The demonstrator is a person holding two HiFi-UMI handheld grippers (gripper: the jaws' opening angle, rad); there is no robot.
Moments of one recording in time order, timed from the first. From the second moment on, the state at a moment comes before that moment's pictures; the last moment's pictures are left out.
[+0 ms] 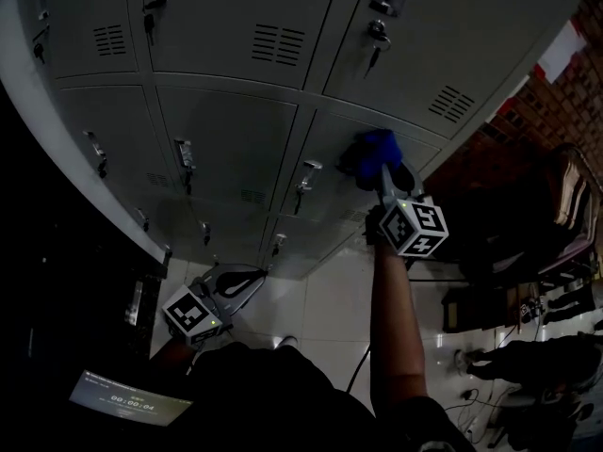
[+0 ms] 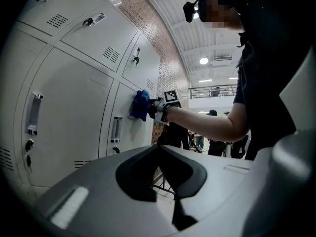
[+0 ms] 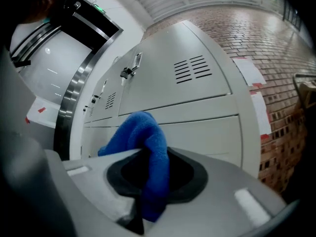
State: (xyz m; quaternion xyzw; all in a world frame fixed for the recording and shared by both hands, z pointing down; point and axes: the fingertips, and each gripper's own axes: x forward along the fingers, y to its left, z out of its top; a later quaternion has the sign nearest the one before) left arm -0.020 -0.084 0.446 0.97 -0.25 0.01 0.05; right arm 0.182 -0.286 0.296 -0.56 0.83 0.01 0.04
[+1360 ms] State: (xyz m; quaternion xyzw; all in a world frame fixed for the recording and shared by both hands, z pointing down) left arm -0.031 -0.076 0.451 0.97 -0.25 0.01 0.05; right arm 0.108 -0.261 0.336 -0.50 0.87 -0.01 0.03
